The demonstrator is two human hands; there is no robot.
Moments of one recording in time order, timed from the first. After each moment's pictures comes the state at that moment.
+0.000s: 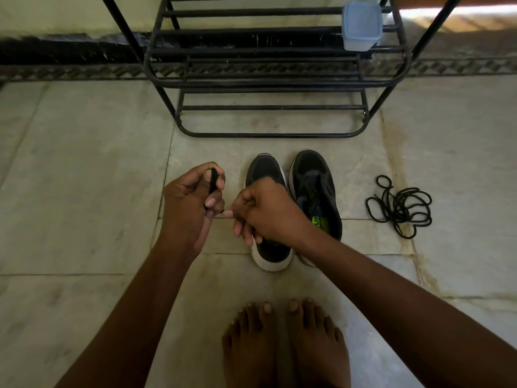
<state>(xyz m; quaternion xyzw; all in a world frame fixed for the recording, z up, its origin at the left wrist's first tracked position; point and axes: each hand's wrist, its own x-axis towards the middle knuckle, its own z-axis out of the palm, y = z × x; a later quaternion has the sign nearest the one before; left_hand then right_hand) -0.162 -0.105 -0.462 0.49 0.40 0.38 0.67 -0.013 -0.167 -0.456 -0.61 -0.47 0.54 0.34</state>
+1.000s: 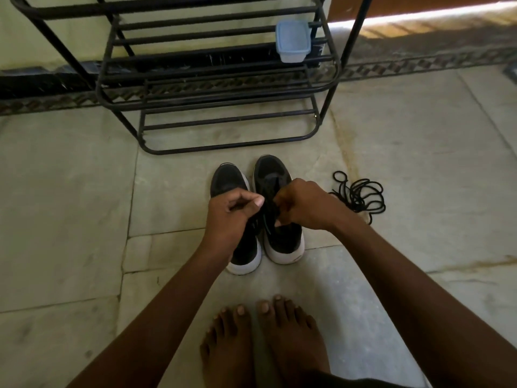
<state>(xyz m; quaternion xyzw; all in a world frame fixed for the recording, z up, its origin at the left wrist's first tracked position) -0.065 -0.166 -0.480 0.60 0.48 0.24 0.60 0.113 -0.222 -0.468 -0.74 -0.52 0.42 0.12</state>
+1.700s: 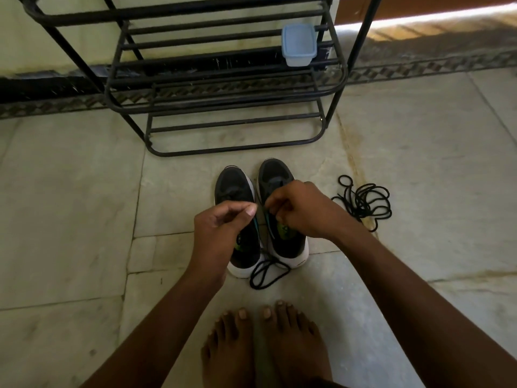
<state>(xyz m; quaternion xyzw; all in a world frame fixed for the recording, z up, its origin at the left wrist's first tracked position) -0.087 -0.183 -0.461 0.55 0.51 0.28 0.60 0.102 -0.222 -0.461 -0.71 -0.56 0.39 0.17</state>
